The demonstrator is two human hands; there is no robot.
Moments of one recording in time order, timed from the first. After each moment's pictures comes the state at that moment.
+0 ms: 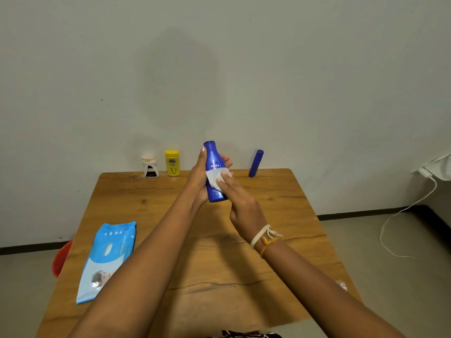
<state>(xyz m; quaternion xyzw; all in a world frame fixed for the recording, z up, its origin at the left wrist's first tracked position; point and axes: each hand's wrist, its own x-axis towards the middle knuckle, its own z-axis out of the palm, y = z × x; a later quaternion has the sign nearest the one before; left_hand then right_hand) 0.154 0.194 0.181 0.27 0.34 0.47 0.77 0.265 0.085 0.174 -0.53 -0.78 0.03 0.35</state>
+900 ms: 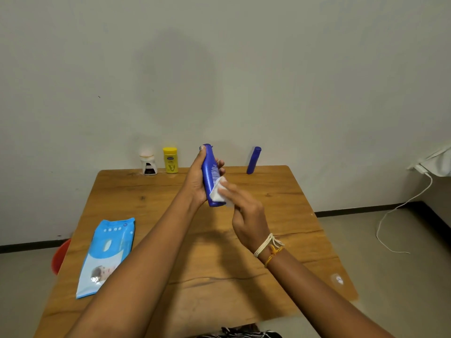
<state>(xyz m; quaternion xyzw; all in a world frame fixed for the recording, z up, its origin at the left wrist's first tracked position) 0.150 0.174 0.182 0.21 0.30 0.44 0.82 0.260 0.045 0.192 -0.51 -0.72 0.11 0.46</state>
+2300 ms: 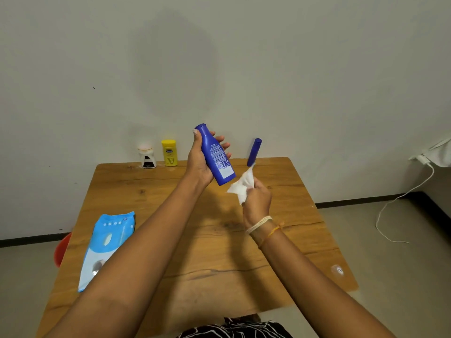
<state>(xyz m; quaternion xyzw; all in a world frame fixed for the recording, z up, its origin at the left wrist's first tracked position) 0.163 0.192 0.197 0.24 0.29 0.54 0.75 0.256 0.089 0.181 -0.59 -0.14 0.44 0.67</state>
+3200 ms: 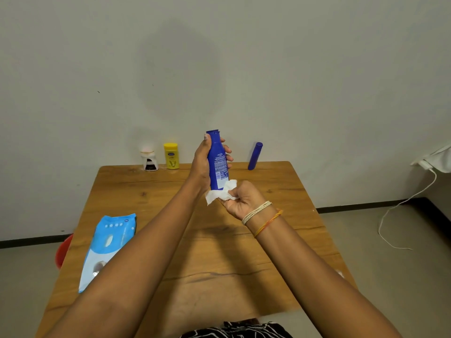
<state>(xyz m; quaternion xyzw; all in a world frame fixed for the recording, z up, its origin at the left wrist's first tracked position) 0.159 0.182 0.194 0.41 0.30 0.51 0.69 0.244 0.096 0.215 -0.42 0.01 0.72 0.56</state>
